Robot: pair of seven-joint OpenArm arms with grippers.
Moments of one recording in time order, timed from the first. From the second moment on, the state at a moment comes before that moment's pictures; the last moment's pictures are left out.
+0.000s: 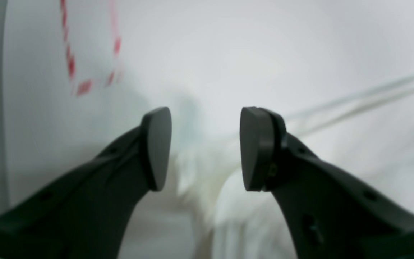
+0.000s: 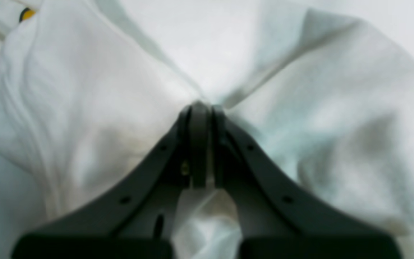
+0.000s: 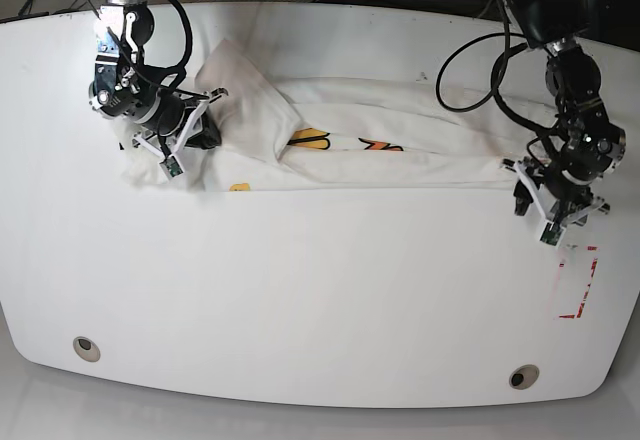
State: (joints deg) left arm -6.5 -11.2 -23.4 92.3 2.5 -42.0 46.7; right arm -8.9 16.0 9.9 87.5 23.7 37.6 -47.2
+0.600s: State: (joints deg) left arm -4.1 -13.4 -21.2 85.5 2.1 -40.2 46.9; right arm -8.8 15.9 10.1 87.4 23.9 37.6 -47.2
